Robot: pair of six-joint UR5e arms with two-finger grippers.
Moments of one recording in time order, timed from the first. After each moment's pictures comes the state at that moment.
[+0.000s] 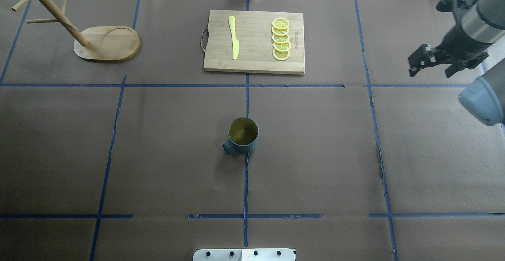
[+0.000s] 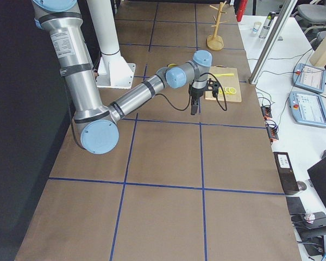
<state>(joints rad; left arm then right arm) -1.55 -1.44 -1.83 -1.57 -2.32 0.29 1.15 -1.37 1.88 -1.73 2.25 0.52</state>
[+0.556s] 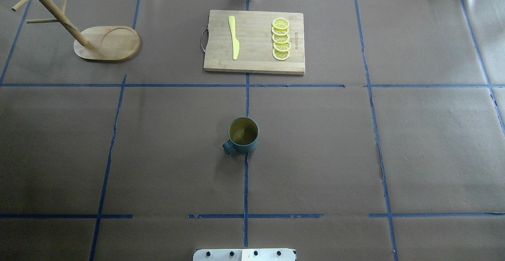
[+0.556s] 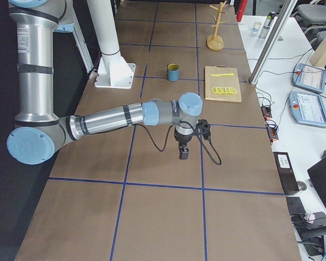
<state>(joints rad) -1.54 -1.49 -1.80 -1.64 -2.33 0.28 1.45 -1.68 1.87 -1.72 2.34 -0.09</state>
